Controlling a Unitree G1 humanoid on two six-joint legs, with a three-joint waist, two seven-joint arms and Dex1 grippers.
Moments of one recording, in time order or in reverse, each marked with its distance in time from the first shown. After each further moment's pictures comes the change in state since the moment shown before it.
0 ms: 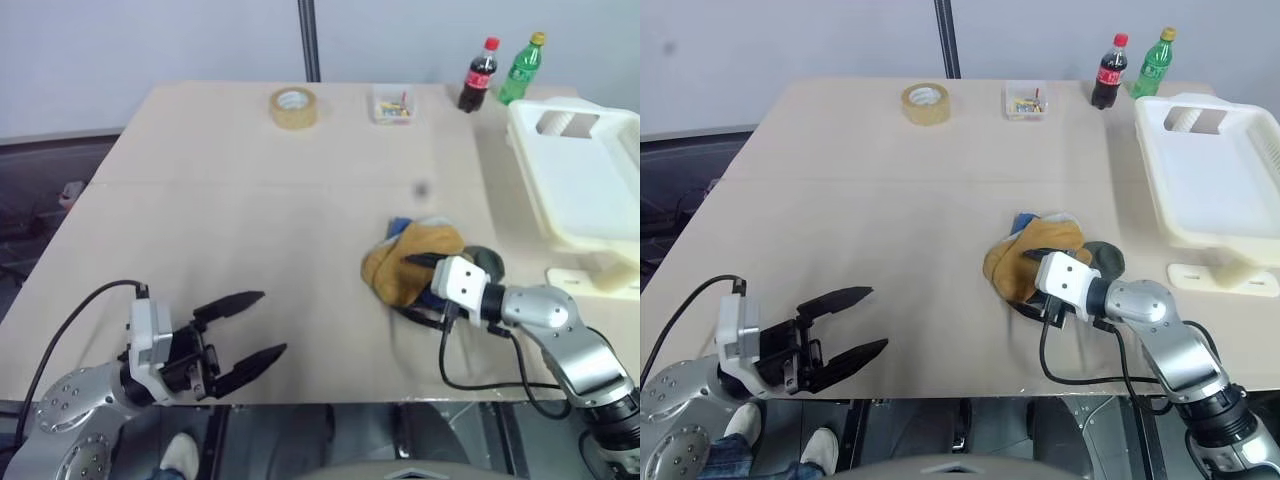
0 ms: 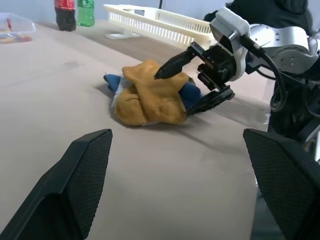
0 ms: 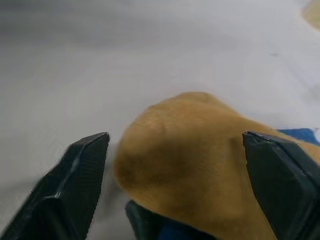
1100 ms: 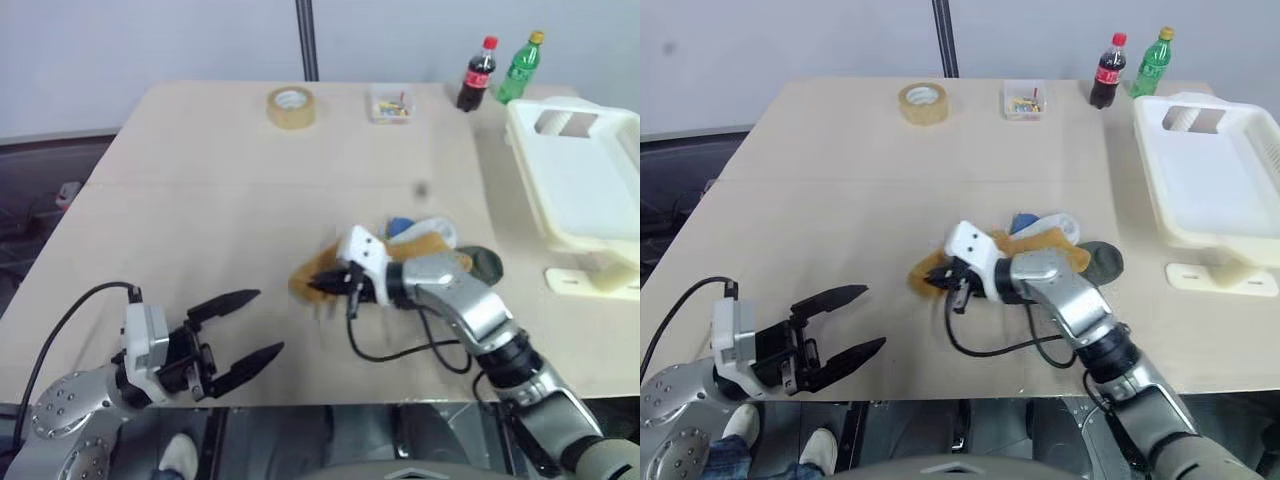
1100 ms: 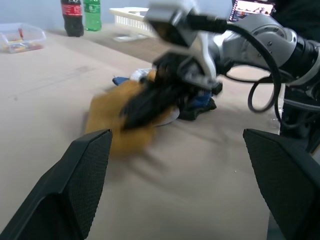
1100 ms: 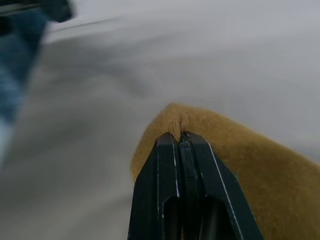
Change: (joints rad) left arm 0.041 -0.008 0.019 0.003 0.025 -0.046 0.001; right arm -0.398 0.492 0.254 0.330 0.116 0.417 0.015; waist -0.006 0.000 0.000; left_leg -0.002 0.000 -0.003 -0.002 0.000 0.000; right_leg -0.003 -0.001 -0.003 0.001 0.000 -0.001
